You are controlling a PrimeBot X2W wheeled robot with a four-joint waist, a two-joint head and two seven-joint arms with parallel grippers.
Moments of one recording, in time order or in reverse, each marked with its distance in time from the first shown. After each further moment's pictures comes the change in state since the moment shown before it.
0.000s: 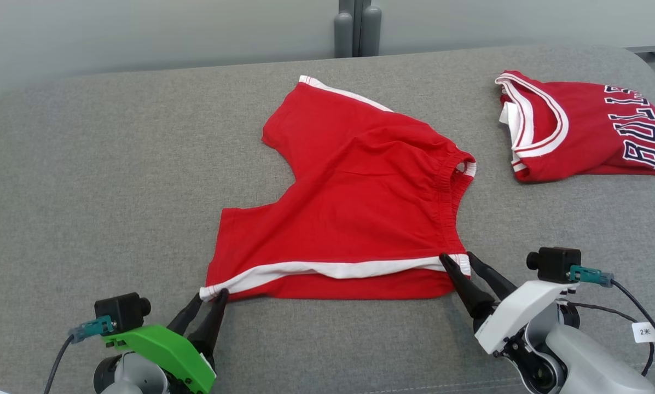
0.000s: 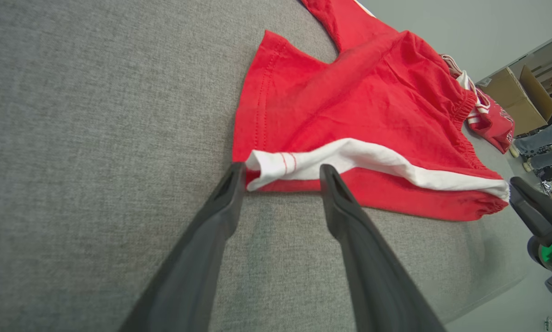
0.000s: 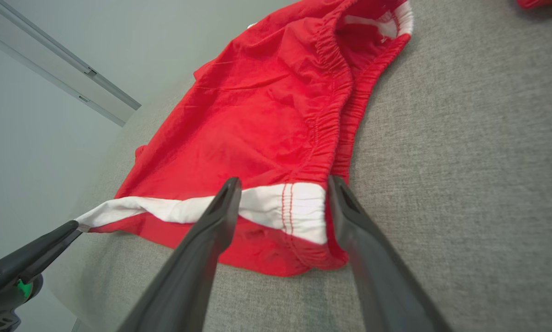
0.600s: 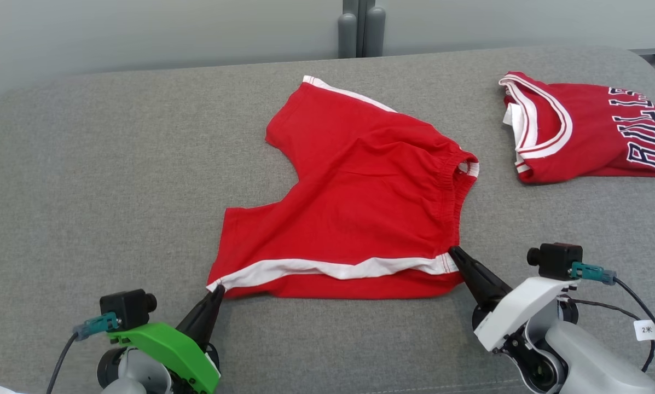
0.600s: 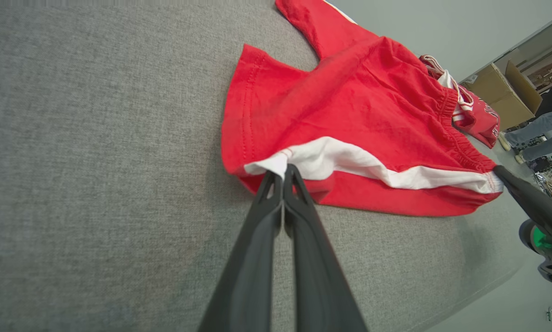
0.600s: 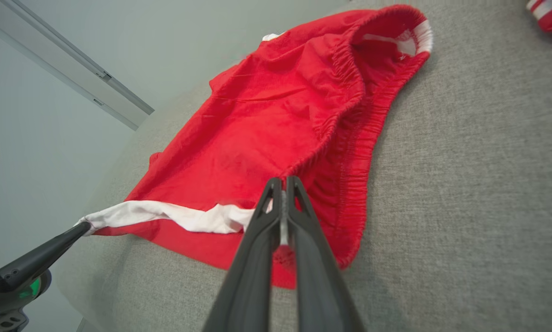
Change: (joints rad) left arm -0.005 0.007 -0.018 -0.029 0.024 -0.014 -0.013; right arm -0.004 -0.013 0.012 -0.033 0.007 0.000 -0.017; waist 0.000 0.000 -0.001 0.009
